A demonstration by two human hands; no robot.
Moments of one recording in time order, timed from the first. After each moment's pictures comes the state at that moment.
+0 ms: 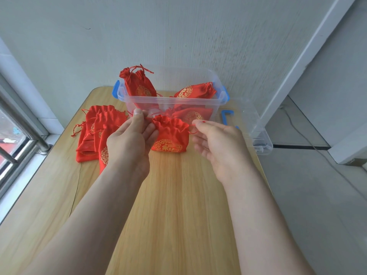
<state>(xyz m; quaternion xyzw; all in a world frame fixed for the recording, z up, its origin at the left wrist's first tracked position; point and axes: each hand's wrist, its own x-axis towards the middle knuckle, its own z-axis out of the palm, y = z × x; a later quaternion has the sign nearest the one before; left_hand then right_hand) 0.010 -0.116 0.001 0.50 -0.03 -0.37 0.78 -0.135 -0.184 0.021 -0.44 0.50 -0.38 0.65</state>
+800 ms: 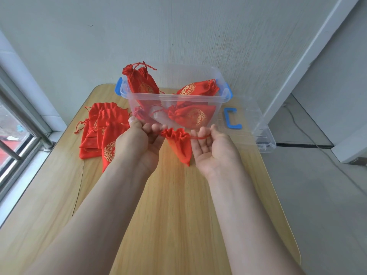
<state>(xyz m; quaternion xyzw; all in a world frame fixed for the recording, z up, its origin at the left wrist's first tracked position) 0.009 -0.125 0.005 0.45 0.08 -0.42 0.78 -0.116 -0.172 0.014 -0.07 0.44 -0.46 0.77</state>
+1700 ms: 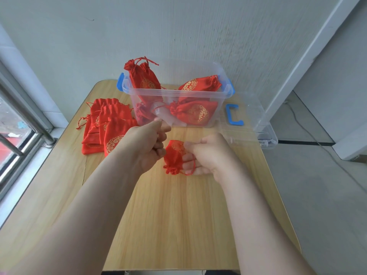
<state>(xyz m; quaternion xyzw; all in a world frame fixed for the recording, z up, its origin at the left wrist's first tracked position) 0.018 -0.120 -0.004 0.62 -0.09 -0.51 0.59 -0.128 -0.173 -0.006 -0.55 0.55 -0.18 0.60</state>
